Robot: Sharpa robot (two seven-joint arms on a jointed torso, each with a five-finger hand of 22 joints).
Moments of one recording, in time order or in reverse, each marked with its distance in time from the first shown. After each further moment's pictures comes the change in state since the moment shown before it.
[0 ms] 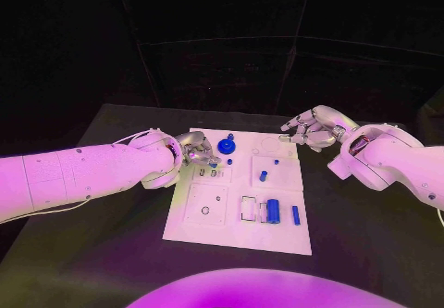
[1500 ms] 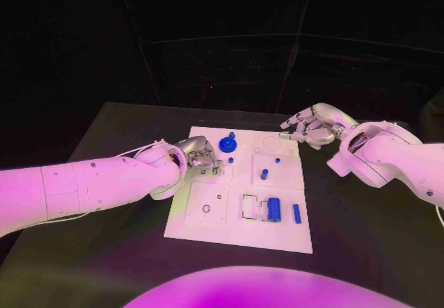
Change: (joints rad) left arm -0.076 0.039 -0.002 -0.035 -0.113 -0.139 0.005; left_hand 0.000 0.002 0.000 0.000 -0.023 -0.005 0.005 0.000 -0.001 -0.003 0.004 -0.010 -0.015 0.000 0.000 0.000 0.000 0.000 0.000 0.000 -0.004 -0.012; right arm 0.000 0.006 0.000 -0.011 0.000 0.001 0.001; right_hand -0.004 0.004 -0.004 0.004 0.000 0.000 0.000 0.000 0.000 0.000 0.000 0.000 0.000 0.000 0.000 0.000 0.000 0.000 0.000 0.000 0.000 0.000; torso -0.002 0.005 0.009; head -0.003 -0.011
